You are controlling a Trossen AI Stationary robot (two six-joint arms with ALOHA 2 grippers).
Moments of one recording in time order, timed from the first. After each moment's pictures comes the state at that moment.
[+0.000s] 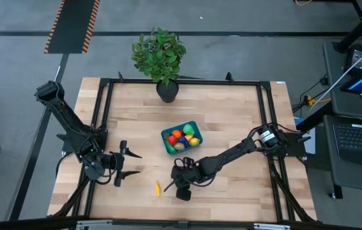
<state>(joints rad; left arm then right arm) -0.91 1.01 0.46 -0.04 -0.84 -0.31 0.42 2.20 1.50 -0.33 0.11 0.58</state>
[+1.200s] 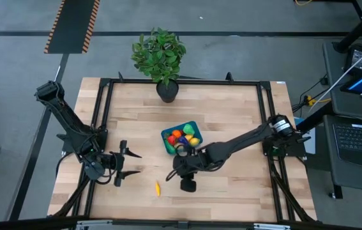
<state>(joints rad) -0.91 1.01 0.46 -0.05 -0.85 -0.31 0.35 1.98 1.57 -0.57 0.09 0.41</state>
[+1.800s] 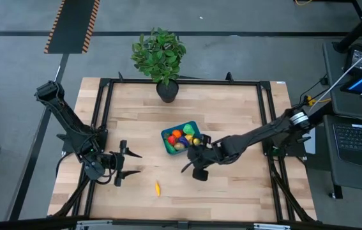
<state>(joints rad) -0.91 1.01 0.46 -0.05 -0.85 -0.31 0.35 1.76 1.33 -0.61 0.28 0.43</state>
